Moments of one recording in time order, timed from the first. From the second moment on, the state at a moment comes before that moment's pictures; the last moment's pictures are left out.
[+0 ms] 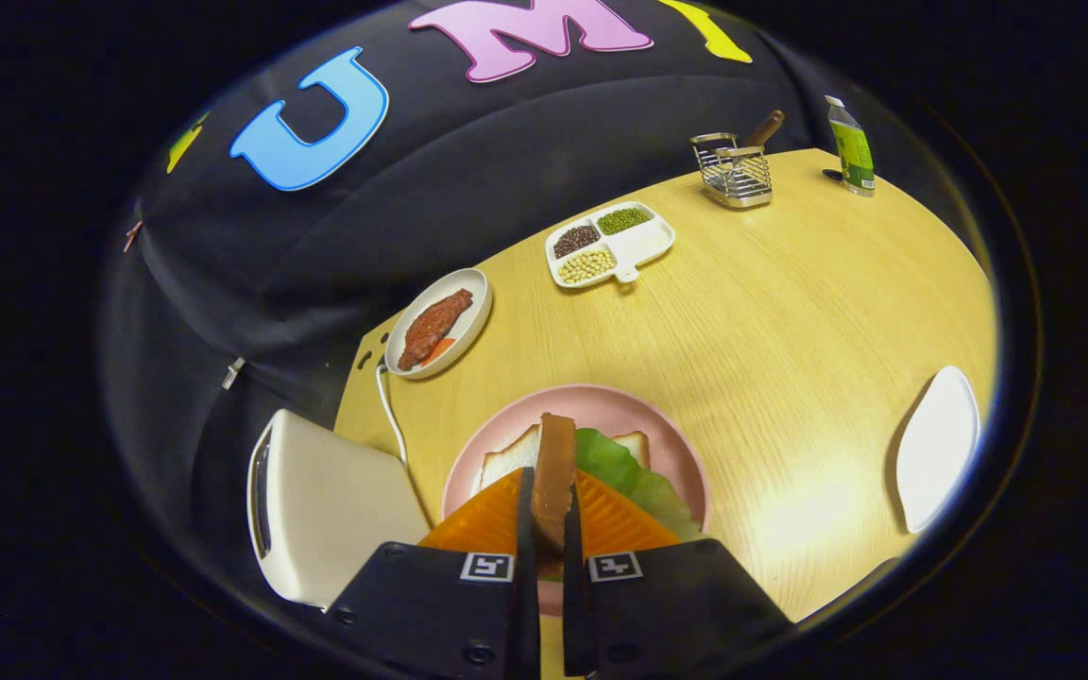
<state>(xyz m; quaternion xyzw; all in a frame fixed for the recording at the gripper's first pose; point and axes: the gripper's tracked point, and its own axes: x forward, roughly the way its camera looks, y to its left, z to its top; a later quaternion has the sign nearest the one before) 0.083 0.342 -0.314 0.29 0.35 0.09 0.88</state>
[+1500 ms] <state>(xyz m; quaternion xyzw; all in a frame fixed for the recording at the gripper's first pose) 0.044 0.187 -0.090 -0.01 0.07 0.19 0.98</state>
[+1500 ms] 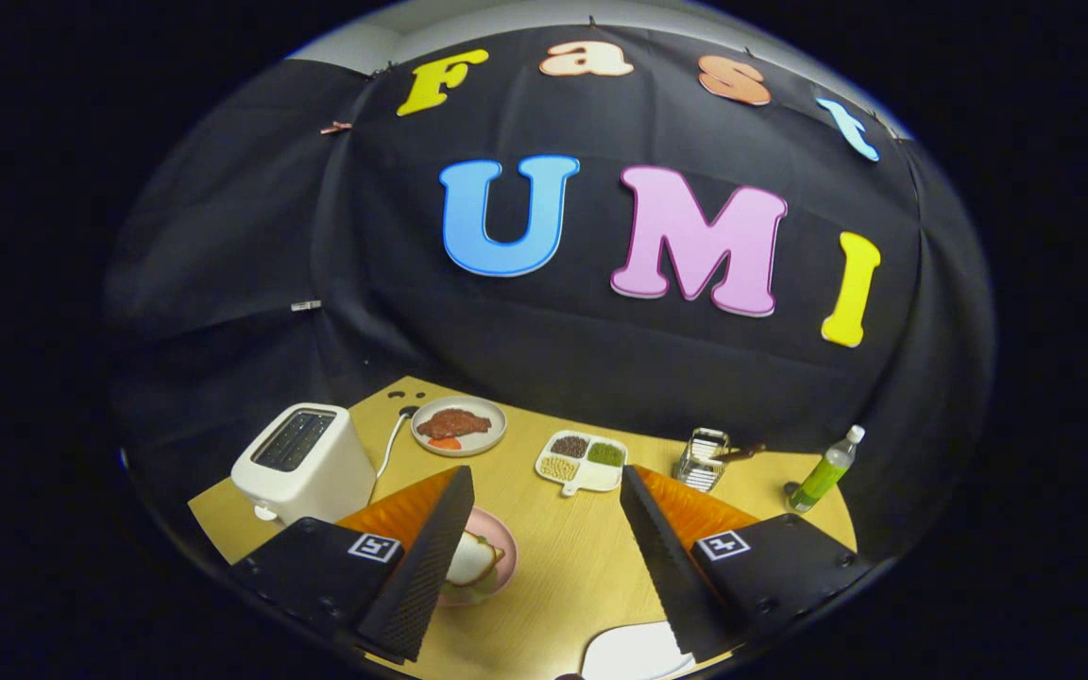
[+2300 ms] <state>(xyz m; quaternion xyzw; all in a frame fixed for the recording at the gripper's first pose) -0.011 0.075 -0.045 -0.01 -0.01 0.16 0.99</state>
